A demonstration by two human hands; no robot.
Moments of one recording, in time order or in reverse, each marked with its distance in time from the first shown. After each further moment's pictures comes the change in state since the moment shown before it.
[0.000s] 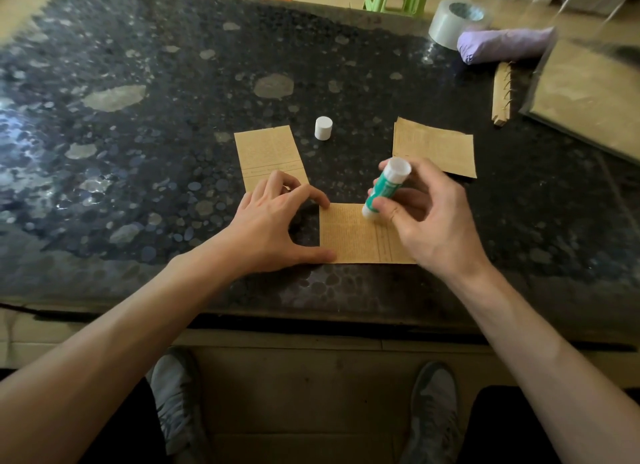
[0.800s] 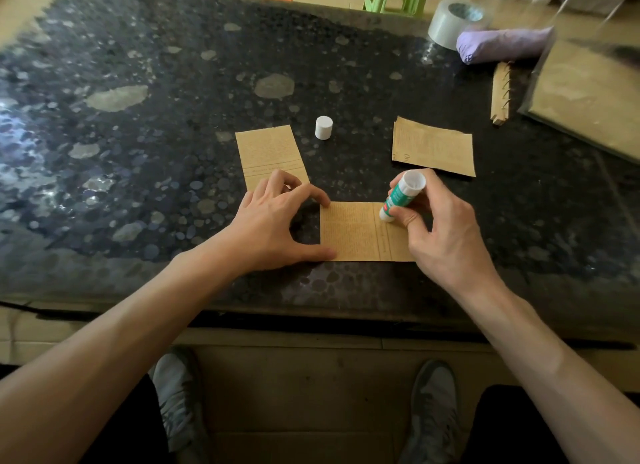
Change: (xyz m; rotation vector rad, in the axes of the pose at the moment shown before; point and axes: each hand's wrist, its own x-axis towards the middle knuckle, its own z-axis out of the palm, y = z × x) left_hand 0.000 -0.001 0.001 0.004 -0.003 0.003; right_hand -0.015 0.007 -0.007 -0.231 0.012 -0.028
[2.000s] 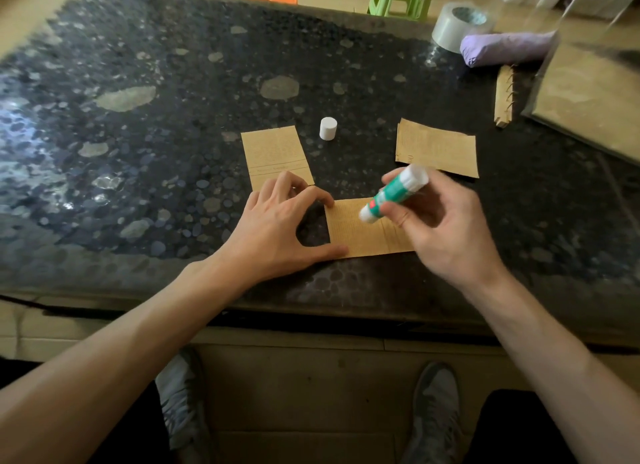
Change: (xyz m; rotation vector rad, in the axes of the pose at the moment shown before) left_hand -0.007 -0.004 0.015 0.043 0.165 0.073; right_hand 0.002 -0.016 -0.007 0.300 -0.038 -0.015
